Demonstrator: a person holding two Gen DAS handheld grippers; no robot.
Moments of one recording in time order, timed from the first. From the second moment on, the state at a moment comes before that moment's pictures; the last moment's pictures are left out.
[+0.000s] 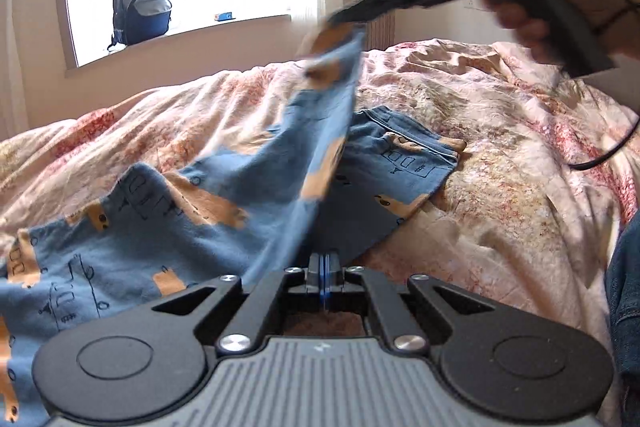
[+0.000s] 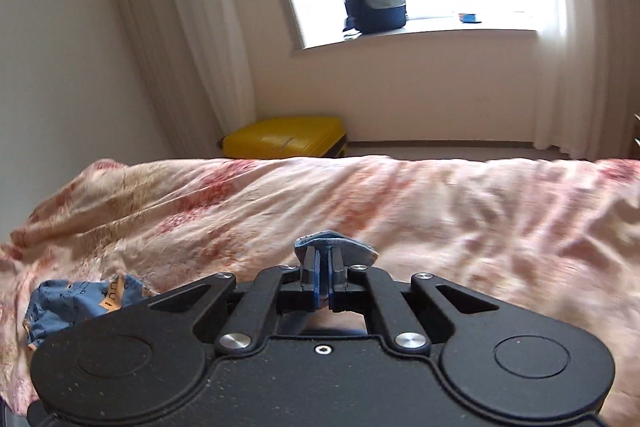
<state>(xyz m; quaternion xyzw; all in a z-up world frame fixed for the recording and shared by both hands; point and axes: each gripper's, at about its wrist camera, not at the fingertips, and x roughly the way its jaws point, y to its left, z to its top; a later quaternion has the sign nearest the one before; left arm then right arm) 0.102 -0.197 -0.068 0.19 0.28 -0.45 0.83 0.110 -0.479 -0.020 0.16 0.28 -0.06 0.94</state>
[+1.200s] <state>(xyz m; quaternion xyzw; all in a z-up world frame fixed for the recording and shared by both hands) 0.135 -0.239 -0.034 0.20 0.30 -0.48 0.80 -0.005 -0.521 -0.130 0.25 0.35 -0.09 0.90</state>
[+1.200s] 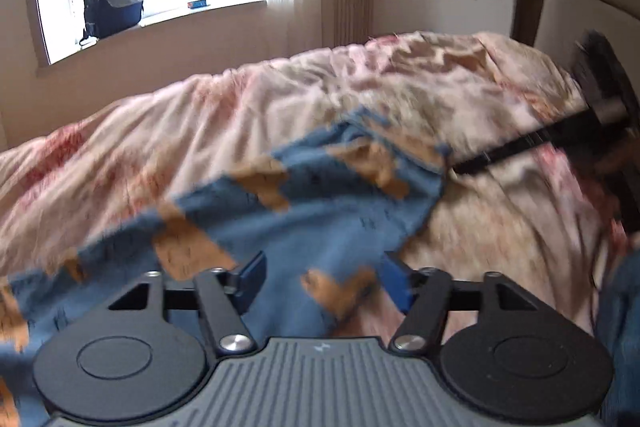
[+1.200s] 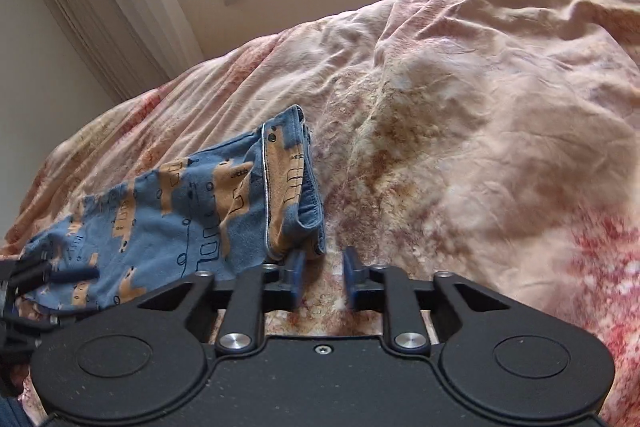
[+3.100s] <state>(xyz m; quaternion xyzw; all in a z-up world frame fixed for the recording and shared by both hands) 0.355 -0.080 -0.049 0.24 0.39 -0.28 0.85 0.159 -0.374 -0.115 -0.01 0.35 0.01 0.94</state>
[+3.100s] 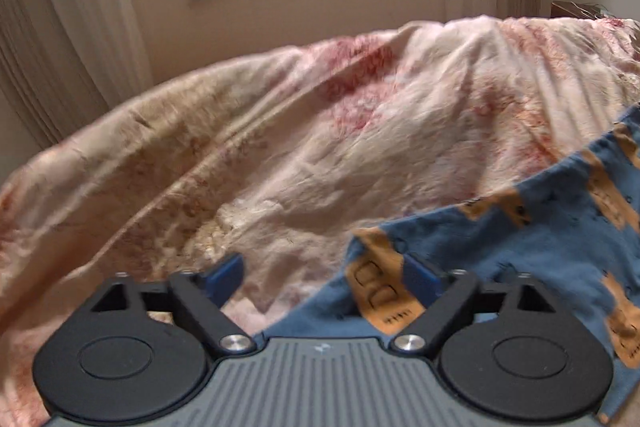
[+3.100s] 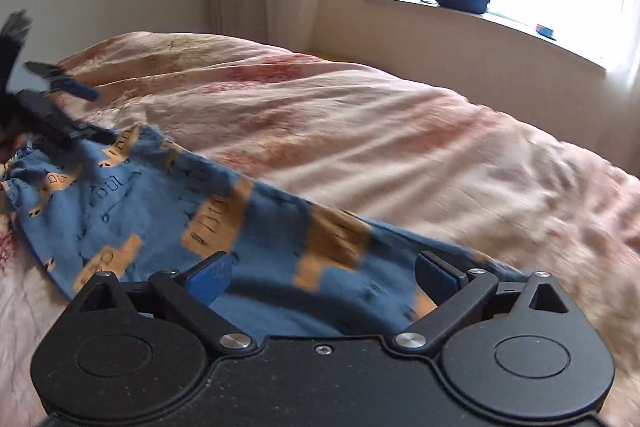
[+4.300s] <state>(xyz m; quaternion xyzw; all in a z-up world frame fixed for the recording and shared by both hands) 0.240 0.090 -0.038 0.19 0.41 -0.08 0.89 0.143 -0.294 -0.127 0.05 0.38 -0.04 0.92</state>
